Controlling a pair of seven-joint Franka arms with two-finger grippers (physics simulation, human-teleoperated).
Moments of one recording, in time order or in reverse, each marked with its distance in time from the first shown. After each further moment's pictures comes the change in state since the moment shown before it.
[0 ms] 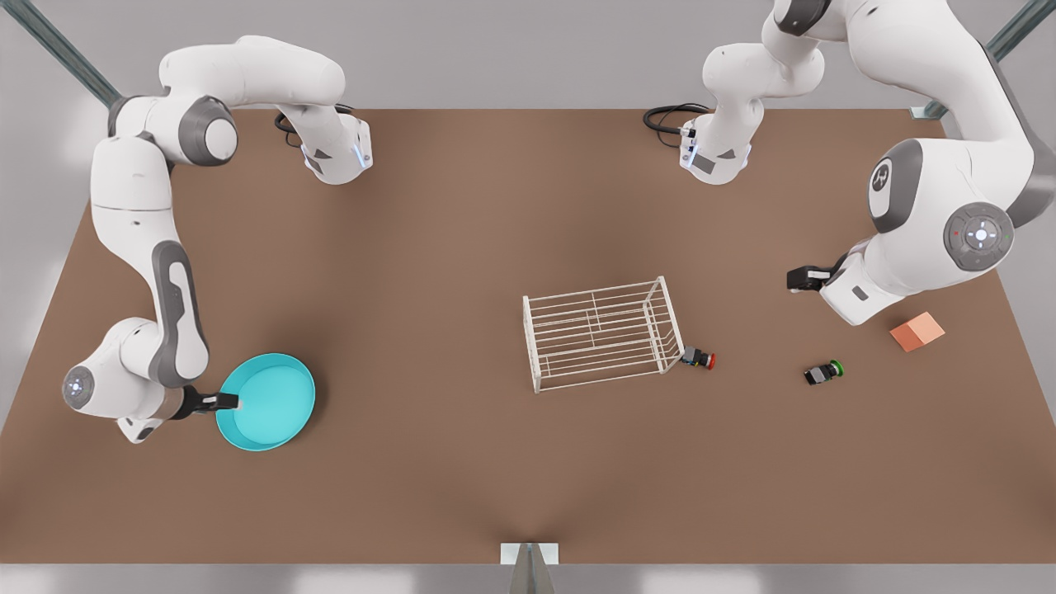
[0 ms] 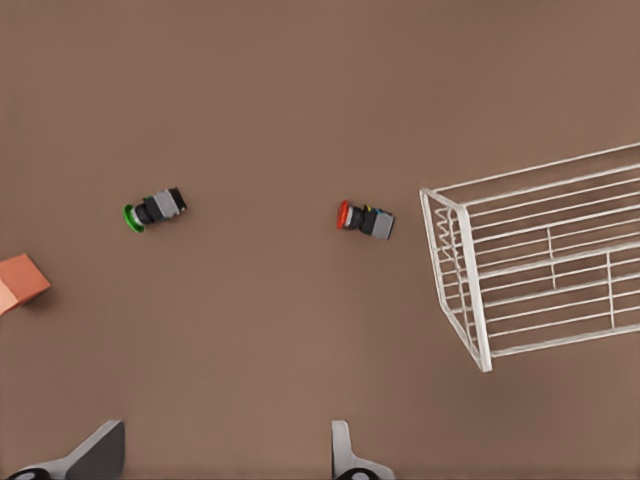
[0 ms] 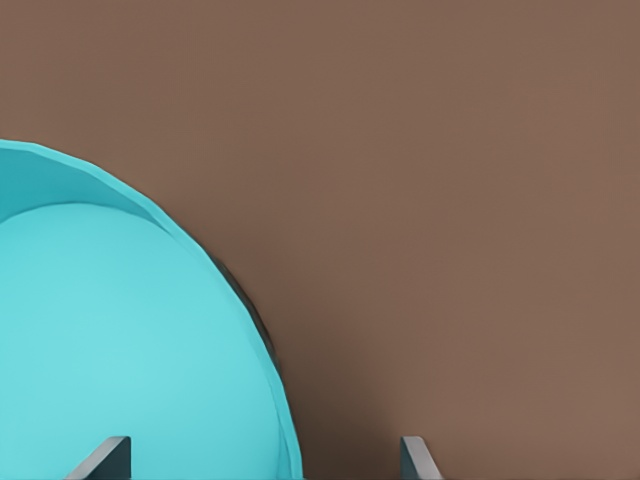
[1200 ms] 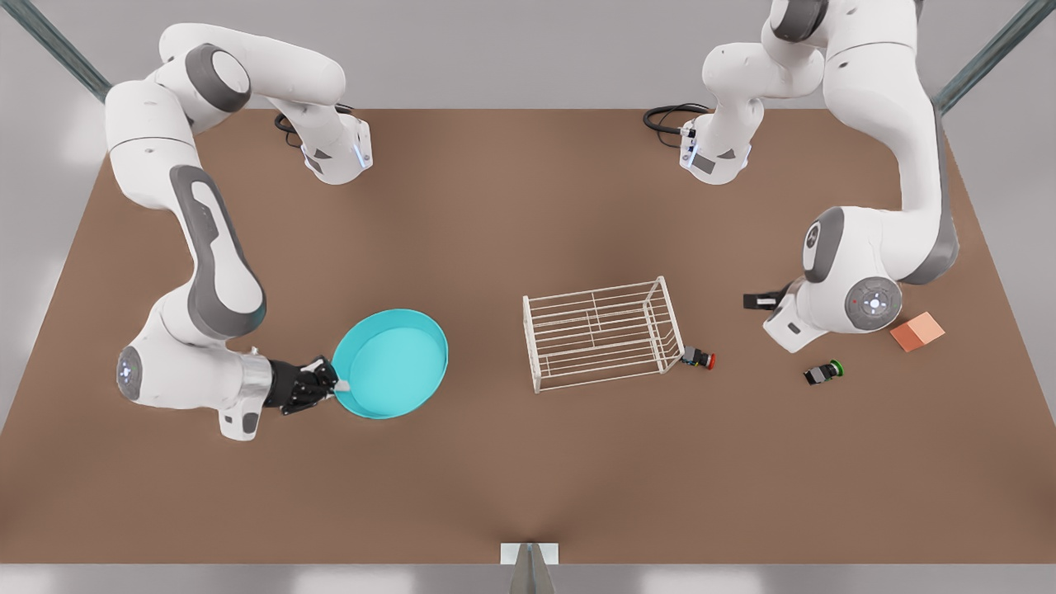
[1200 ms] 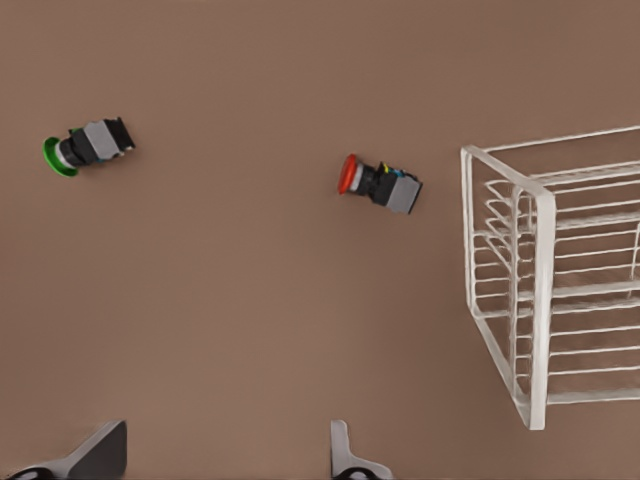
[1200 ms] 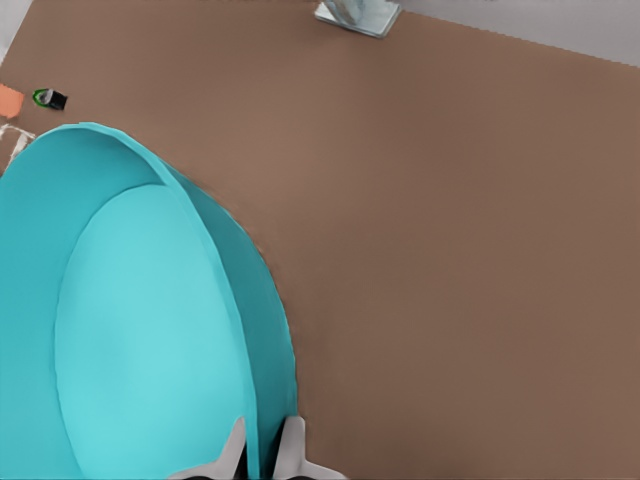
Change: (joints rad) left arm -0.035 0.040 0.015 -0.340 0.002 0.220 -0.144; right arm 0.043 -0.168 0.537 0.093 0.119 -0.271 -0.086
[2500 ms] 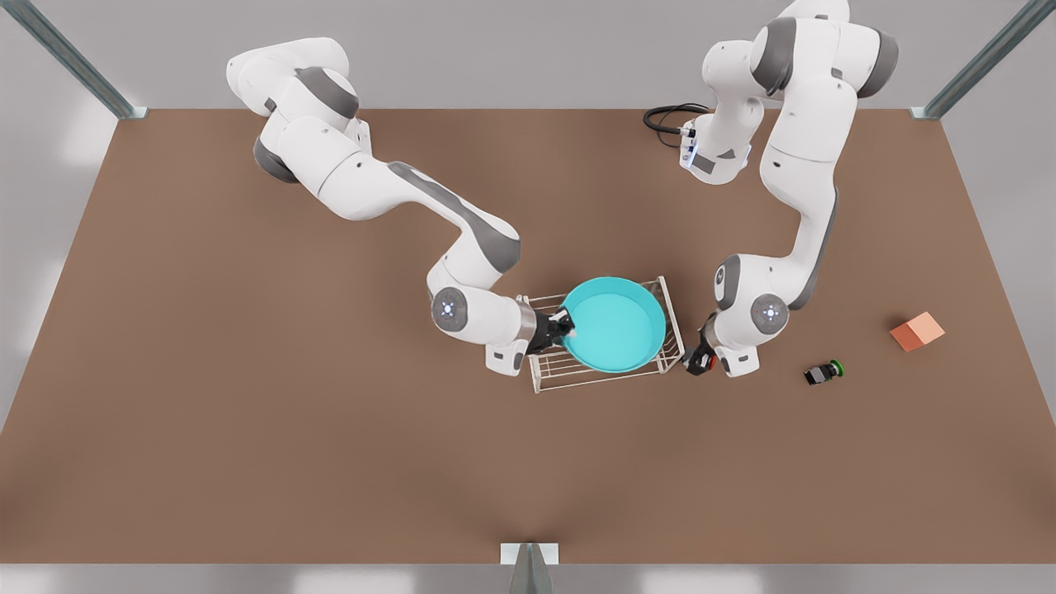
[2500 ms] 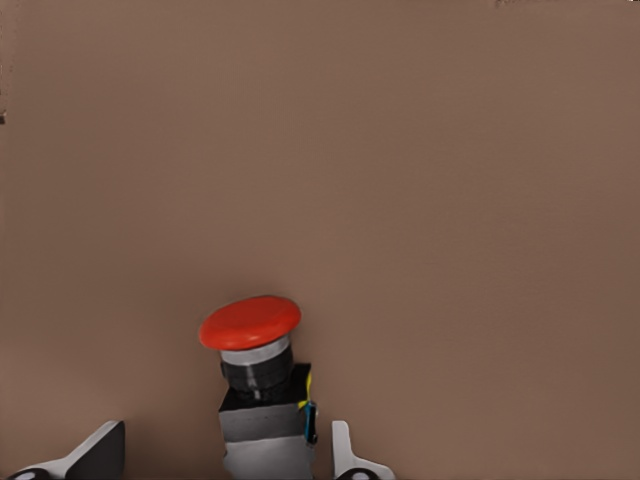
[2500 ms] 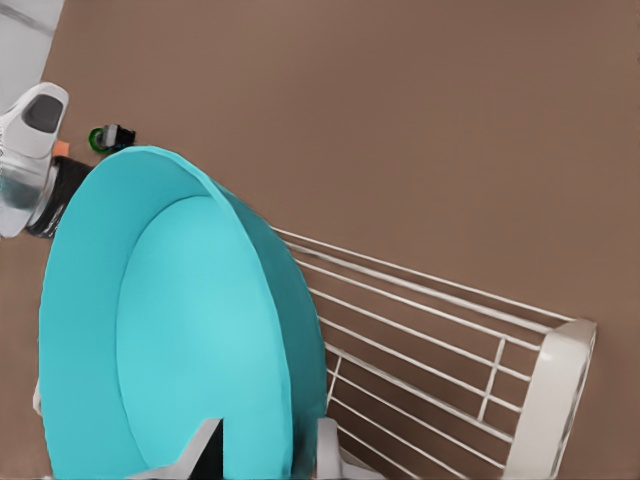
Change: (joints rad) left arm -0.119 0.218 0.032 -0.370 -0.215 0.908 -1.016; right arm 0.636 0.214 -0.058 0.105 -0.068 0.440 0.607
